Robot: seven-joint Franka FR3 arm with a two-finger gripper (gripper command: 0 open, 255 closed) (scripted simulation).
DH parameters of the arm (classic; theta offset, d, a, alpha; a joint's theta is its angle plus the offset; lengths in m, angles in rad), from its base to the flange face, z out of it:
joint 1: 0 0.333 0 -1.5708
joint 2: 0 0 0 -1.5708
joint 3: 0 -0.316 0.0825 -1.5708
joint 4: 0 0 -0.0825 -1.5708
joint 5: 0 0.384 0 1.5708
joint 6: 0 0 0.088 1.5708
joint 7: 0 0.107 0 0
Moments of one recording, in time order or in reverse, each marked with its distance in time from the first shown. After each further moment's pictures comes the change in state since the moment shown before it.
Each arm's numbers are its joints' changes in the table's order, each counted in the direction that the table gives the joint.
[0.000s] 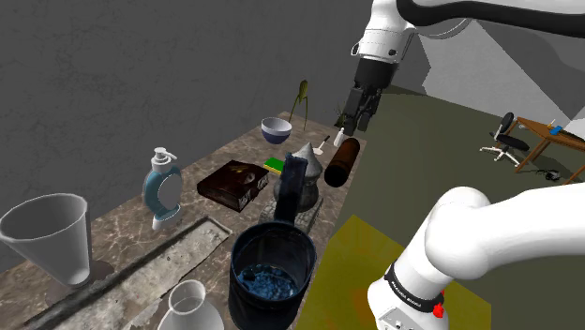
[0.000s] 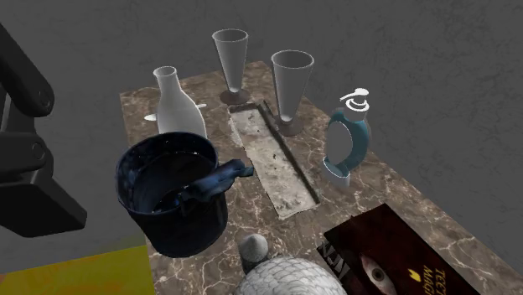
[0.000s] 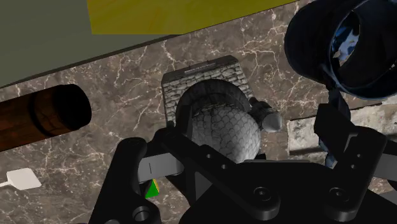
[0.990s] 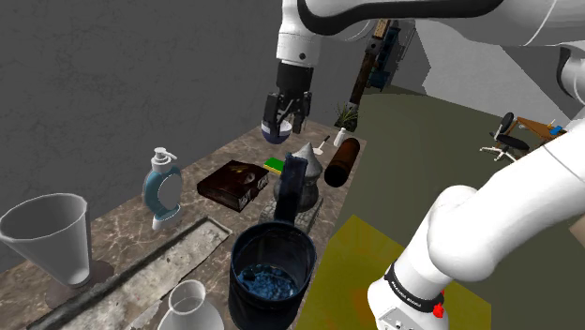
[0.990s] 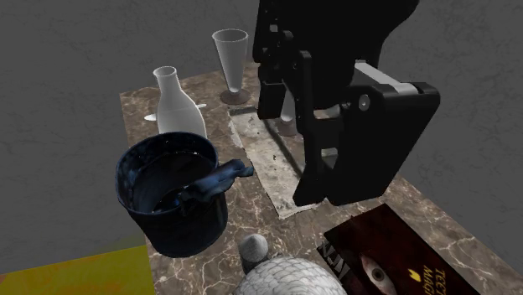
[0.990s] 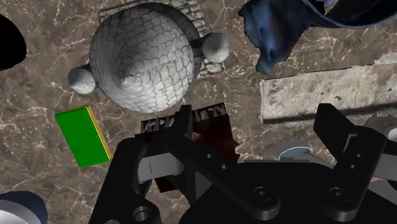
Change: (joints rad) arm 0.077 0.410 -0.185 0.209 0.055 0.210 0.174
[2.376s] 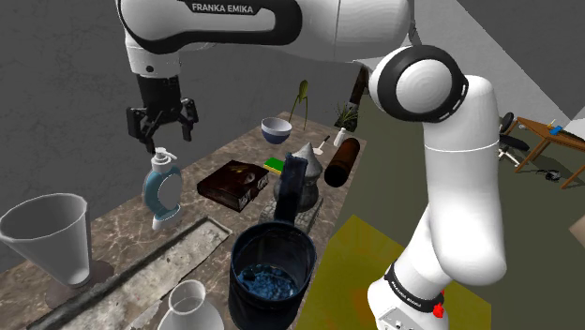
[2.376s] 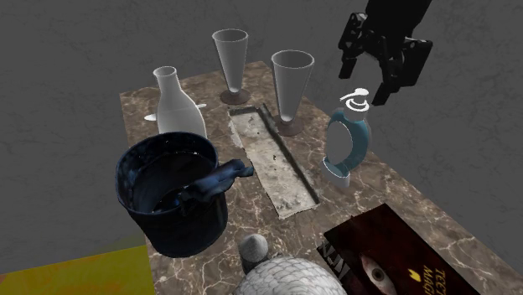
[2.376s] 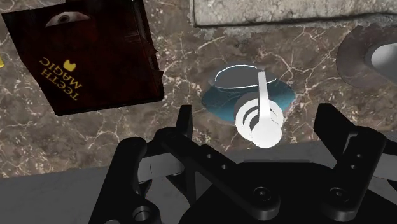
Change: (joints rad) arm 0.188 0.869 -0.135 0.899 -0.217 -0.066 0.282
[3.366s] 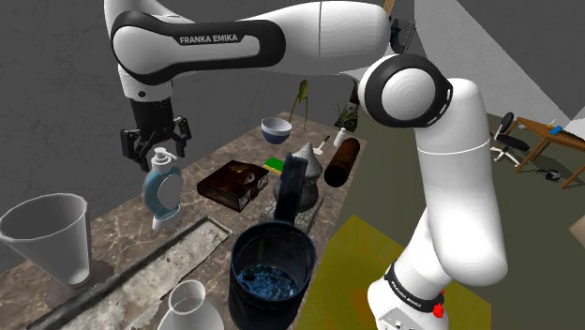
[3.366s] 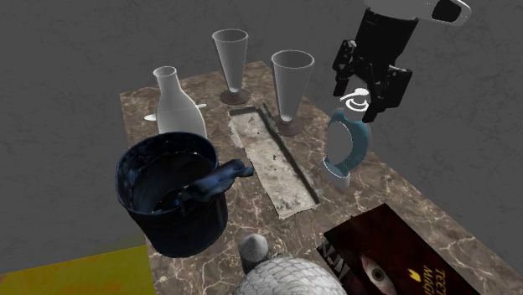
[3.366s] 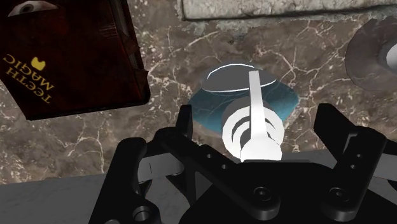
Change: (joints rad) arm 0.021 0.065 0.002 -0.020 -0.018 0.079 0.019
